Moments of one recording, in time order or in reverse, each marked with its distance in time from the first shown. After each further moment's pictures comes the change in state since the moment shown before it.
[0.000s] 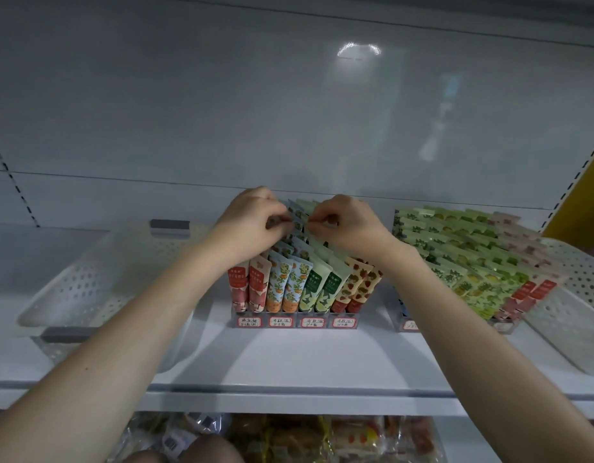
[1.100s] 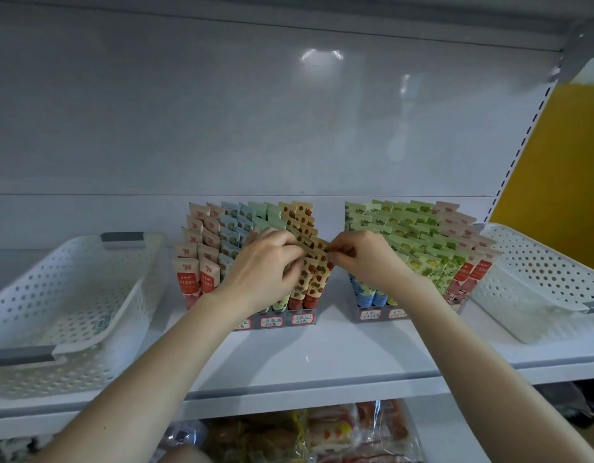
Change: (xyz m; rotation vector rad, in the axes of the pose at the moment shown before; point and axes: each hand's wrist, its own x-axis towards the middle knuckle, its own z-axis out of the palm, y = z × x) left_hand -0.021 0.066 0.059 0.070 -0.042 0.226; right_hand -0.071 0.063 -0.027 -0.063 -0.006 0.181
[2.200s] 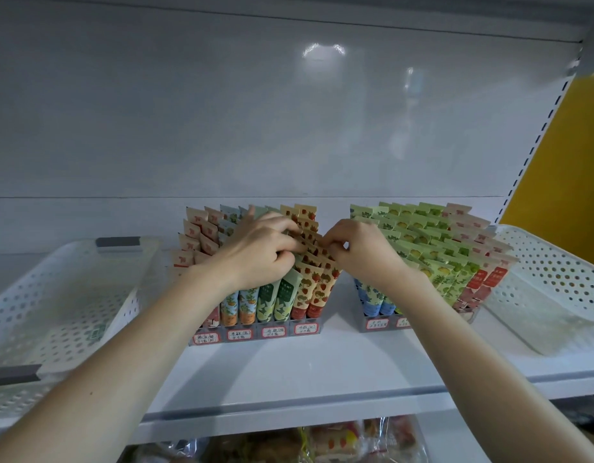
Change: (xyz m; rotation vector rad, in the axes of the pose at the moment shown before) left_hand 0.029 -0.022 -0.021 0.004 -0.235 0.015; right_hand 0.025 -0.005 0.006 0.009 0.114 -0.117
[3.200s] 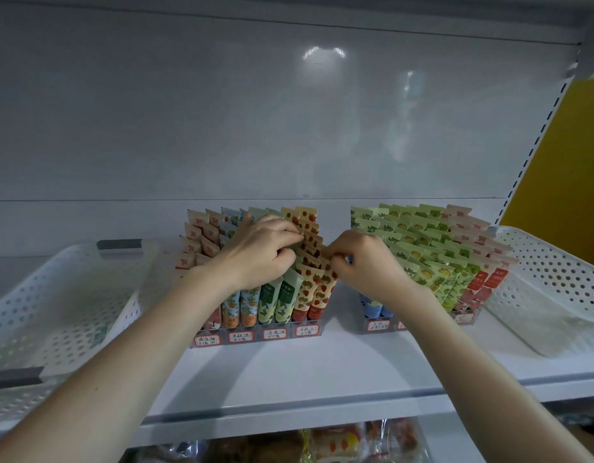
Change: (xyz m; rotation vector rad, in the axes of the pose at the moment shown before) left_hand 0.005 -0.002 0.003 -0.020 -0.024 -0.086; right_hand -0.016 0.000 0.002 -0.026 0.000 0.001
